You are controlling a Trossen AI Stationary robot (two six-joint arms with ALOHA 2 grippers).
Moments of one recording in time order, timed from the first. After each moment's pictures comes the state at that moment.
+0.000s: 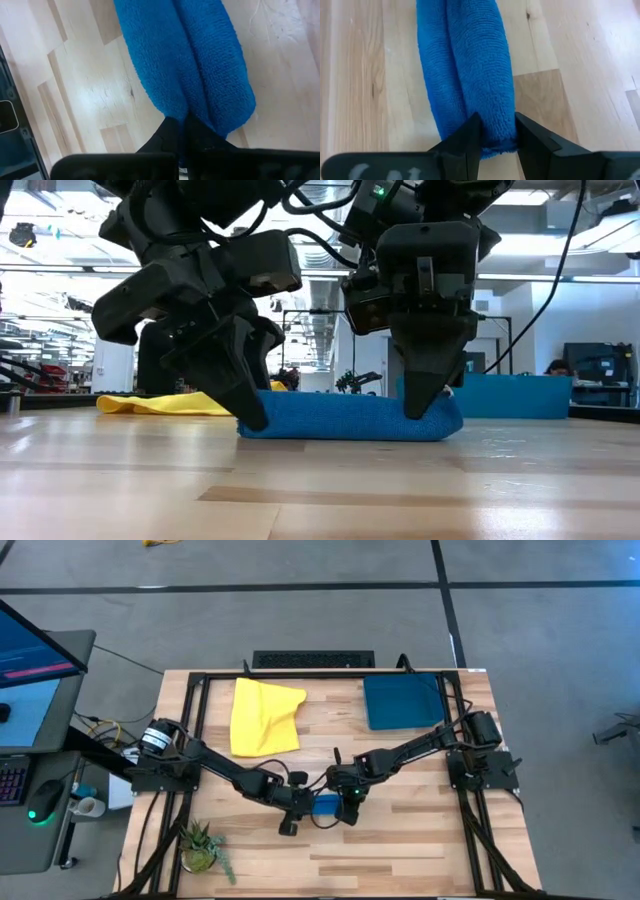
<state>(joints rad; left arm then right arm) -0.32 1.84 0.97 -0.13 -0.08 -0.12 0.17 1.92 1.14 -0.42 -0.34 0.57</state>
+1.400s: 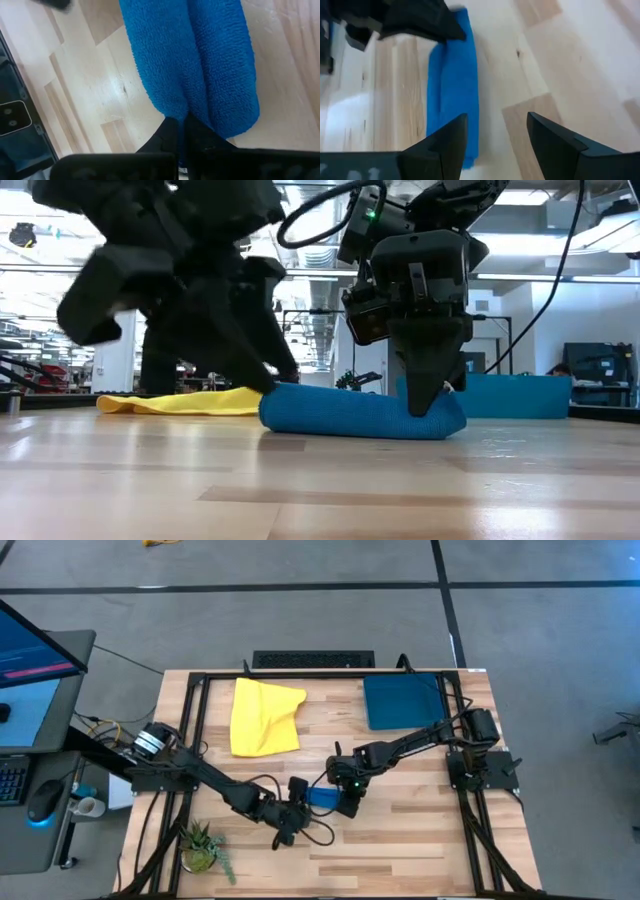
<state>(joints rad) -0.45 1.82 0.96 -0.02 -0.41 0.07 0.11 1.92 1.14 -0.44 -0.43 0.58</state>
